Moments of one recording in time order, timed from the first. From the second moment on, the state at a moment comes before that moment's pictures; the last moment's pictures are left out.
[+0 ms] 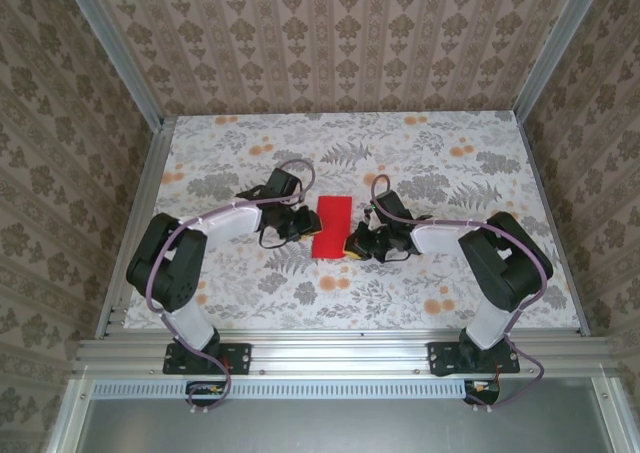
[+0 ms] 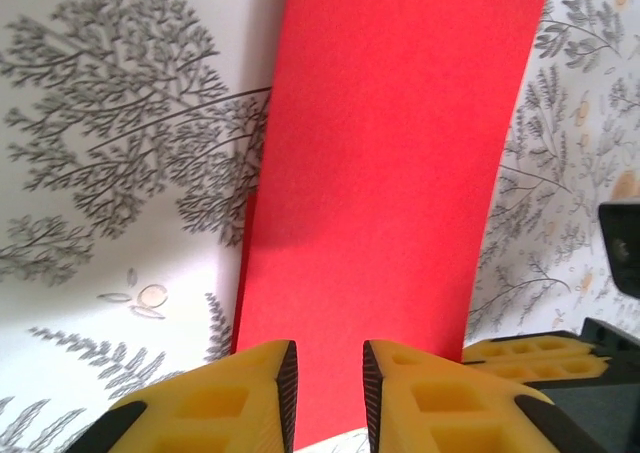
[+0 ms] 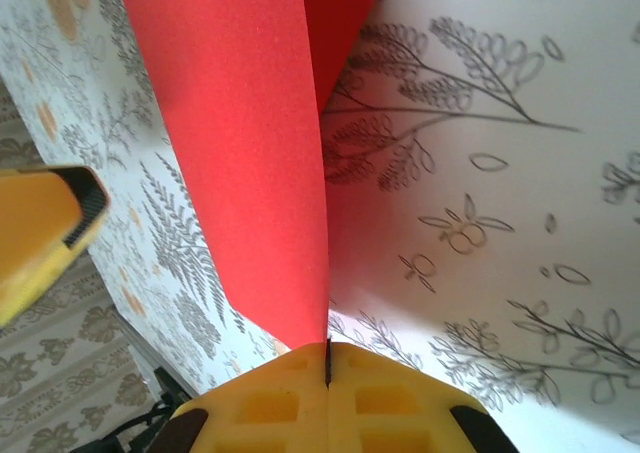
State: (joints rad) left arm -0.58 1.71 1.02 -0.36 0.41 -0.77; right arm 0.52 1.71 0.79 -0.05 -0.56 1.00
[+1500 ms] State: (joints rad) left arm -0.60 1.95 1.16 -0.34 0.46 -0.72; right arm 0.45 1.58 0.69 -0.09 -0.58 0.99
